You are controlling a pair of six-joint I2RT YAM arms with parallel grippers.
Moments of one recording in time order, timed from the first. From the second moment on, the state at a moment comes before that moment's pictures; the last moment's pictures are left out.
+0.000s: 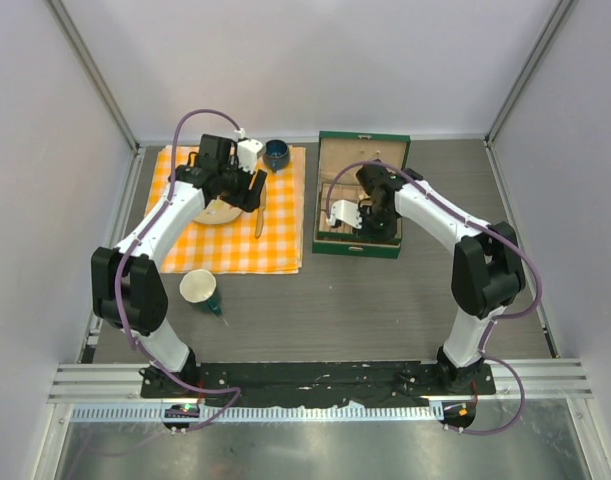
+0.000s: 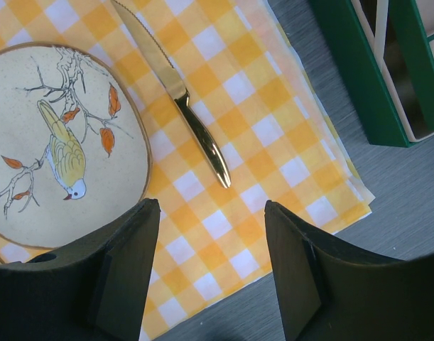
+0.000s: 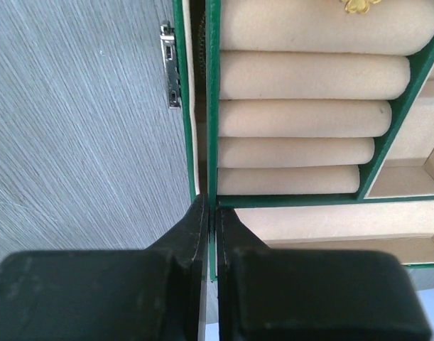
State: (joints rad) left arm -0.27 1.67 1.45 -0.61 0.21 0.21; right arm 0.44 1.79 1.44 -1.00 -0.05 -1.04
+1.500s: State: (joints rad) left arm -0.26 1.67 1.45 -0.61 0.22 0.21; right arm 0.46 1.83 1.44 -1.00 -0.04 -1.04
